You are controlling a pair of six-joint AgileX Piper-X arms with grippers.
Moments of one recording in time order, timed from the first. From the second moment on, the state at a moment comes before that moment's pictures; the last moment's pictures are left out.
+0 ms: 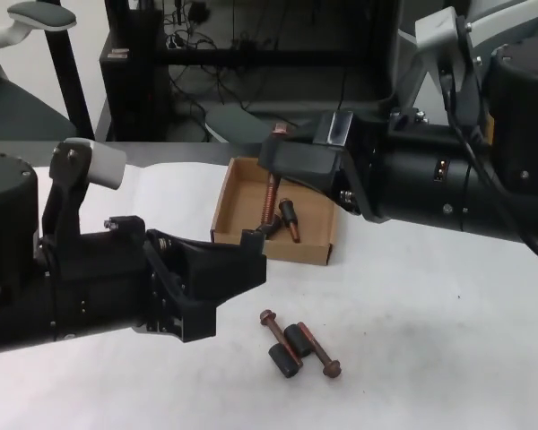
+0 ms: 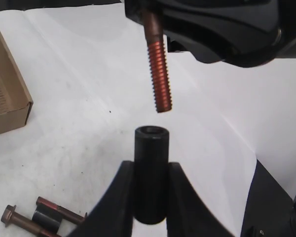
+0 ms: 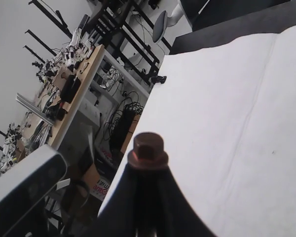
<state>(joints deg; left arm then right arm) -29.2 58.0 -27.4 -7.2 34.0 -17.6 37.6 72.2 -46.0 -8.6 -19.4 43.8</state>
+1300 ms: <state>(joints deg) -29.2 58.1 -27.4 -7.2 34.8 -17.9 37.6 74.6 -46.1 -12.0 -22.1 39.0</state>
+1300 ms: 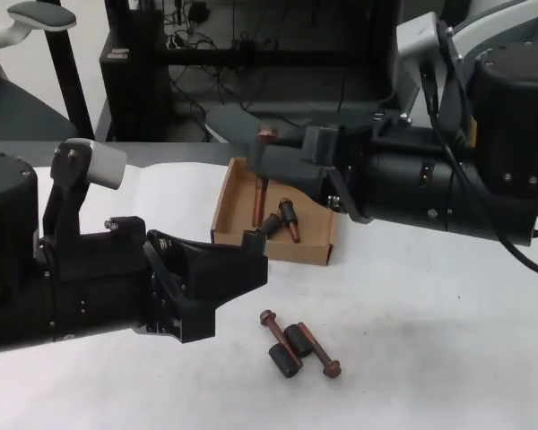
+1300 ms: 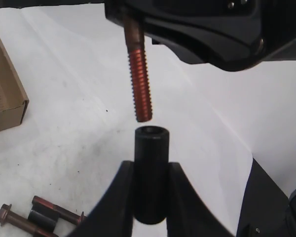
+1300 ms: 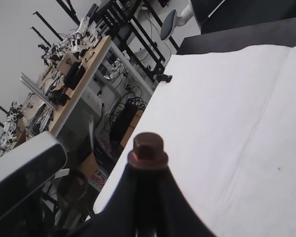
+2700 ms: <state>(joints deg) -29.2 58.1 -27.4 -7.1 32.3 -17.9 41.4 74.6 -46.2 -12.0 -19.4 31.1</state>
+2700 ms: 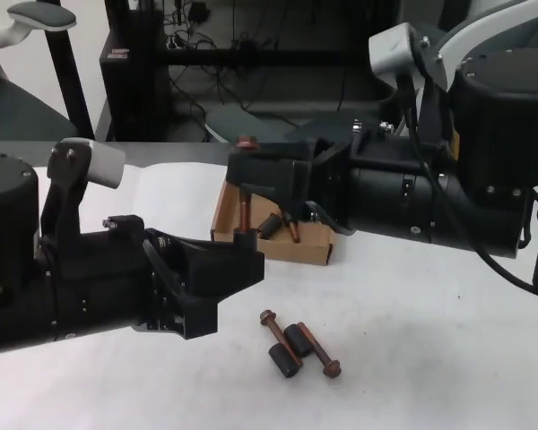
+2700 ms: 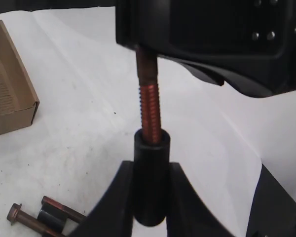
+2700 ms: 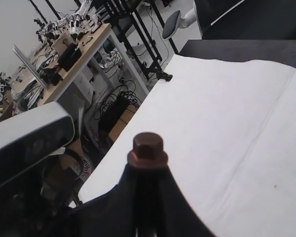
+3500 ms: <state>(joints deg) -29.4 58.1 -27.4 -7.3 33.4 -15.4 41.8 70.0 -46.2 -3.0 -18.6 28.8</state>
